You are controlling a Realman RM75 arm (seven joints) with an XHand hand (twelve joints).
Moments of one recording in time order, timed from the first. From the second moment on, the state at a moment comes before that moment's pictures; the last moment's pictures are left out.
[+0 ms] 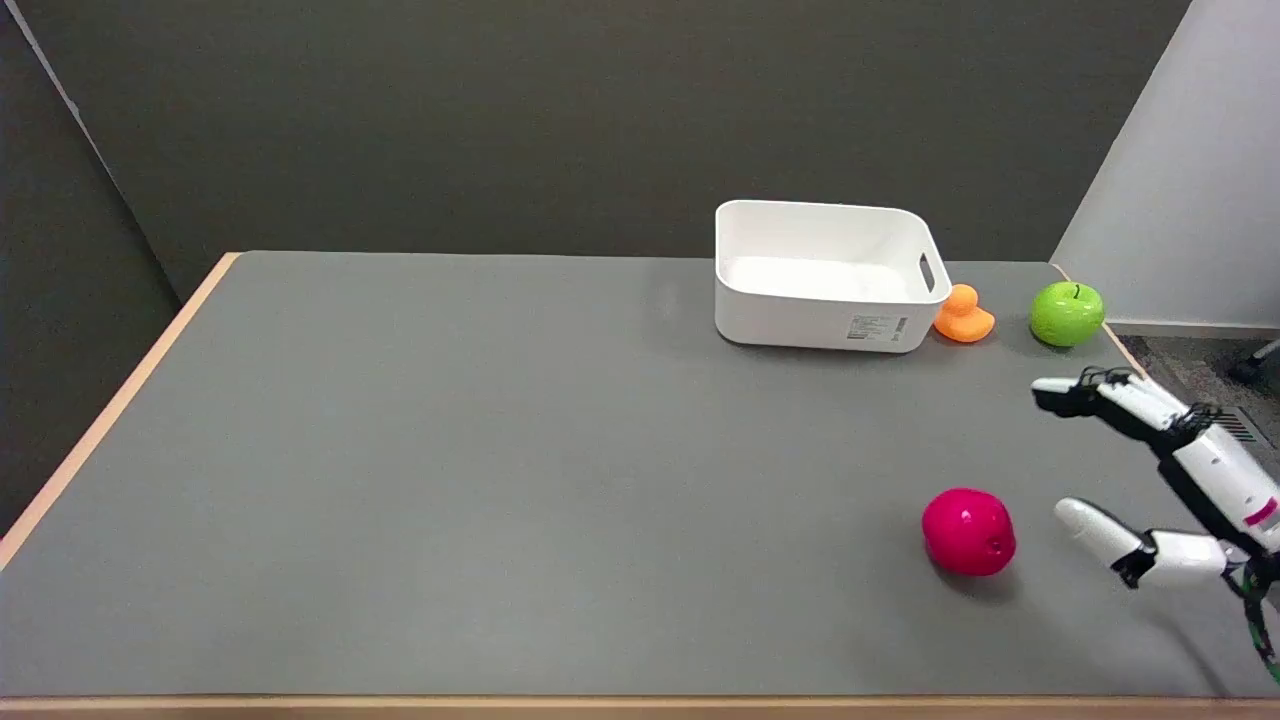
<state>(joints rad) -0.51 -0.90 -1.23 0.68 0.13 1.64 1.17</state>
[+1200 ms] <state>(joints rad) -0.47 -0.93 -1.34 0.75 0.08 1.53 1.06</state>
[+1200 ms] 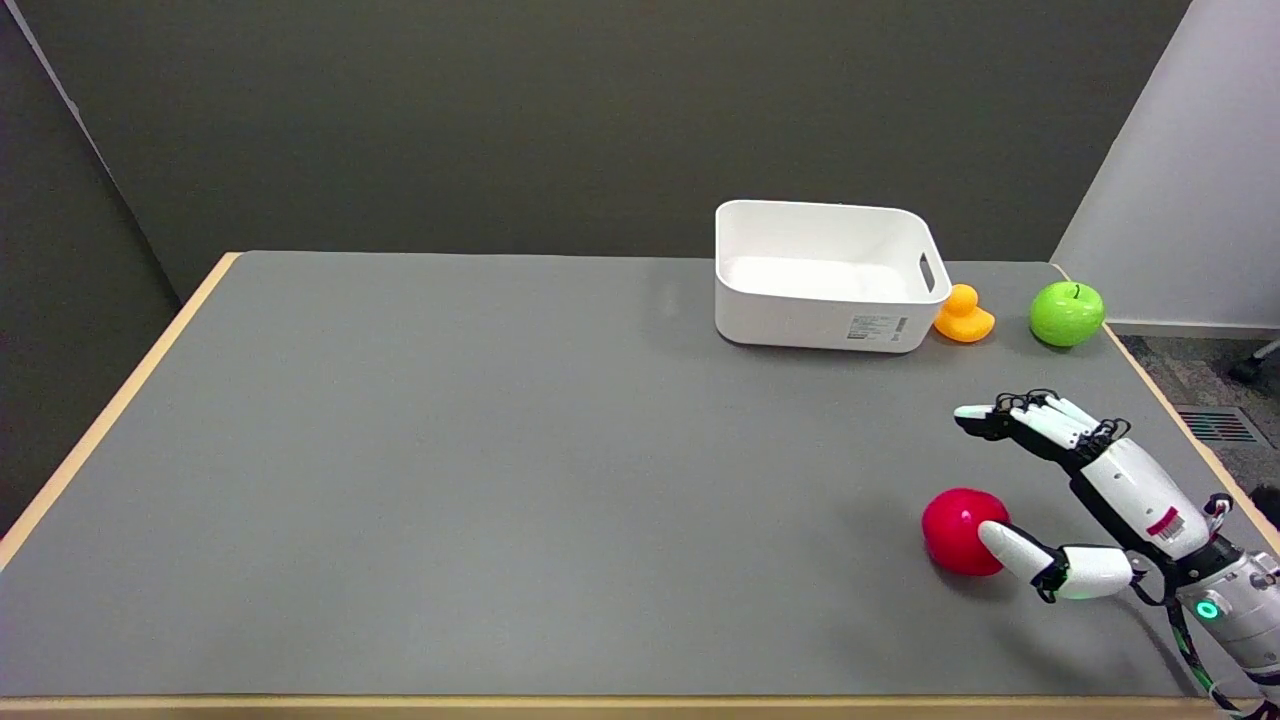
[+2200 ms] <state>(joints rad) -0.44 -0.94 -1.40 0.69 0.07 1.47 1.03</state>
